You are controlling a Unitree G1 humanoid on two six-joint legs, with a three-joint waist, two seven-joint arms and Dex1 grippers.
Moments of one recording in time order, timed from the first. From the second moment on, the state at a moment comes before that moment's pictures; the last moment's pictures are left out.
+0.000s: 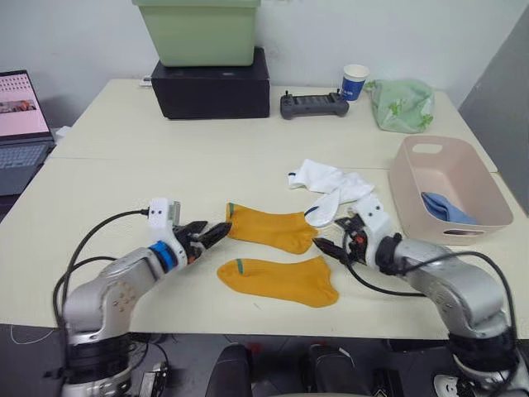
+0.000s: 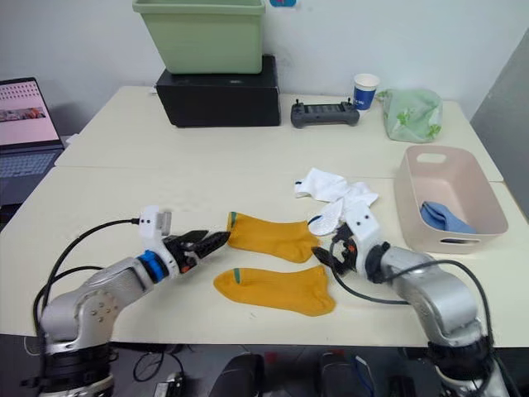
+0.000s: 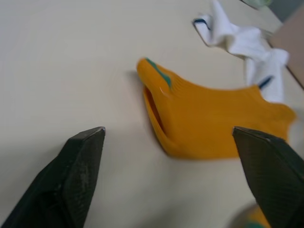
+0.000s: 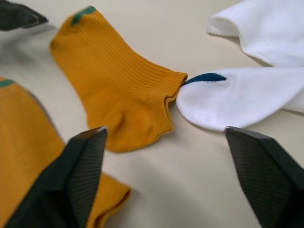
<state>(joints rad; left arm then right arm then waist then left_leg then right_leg) -0.10 0.55 0.37 -0.25 -0.77 1.02 -0.62 -0.17 -0.52 0.00 -0.66 0.48 1.05 0.50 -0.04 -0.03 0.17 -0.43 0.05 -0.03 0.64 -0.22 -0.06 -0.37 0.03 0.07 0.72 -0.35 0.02</state>
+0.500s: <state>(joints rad) -0.04 0.63 0.19 -0.36 -0.84 1.11 -0.67 -0.02 -0.53 0.09 -0.69 0.50 1.07 0.46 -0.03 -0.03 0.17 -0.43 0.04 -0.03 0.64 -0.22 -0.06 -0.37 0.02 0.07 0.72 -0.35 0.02</state>
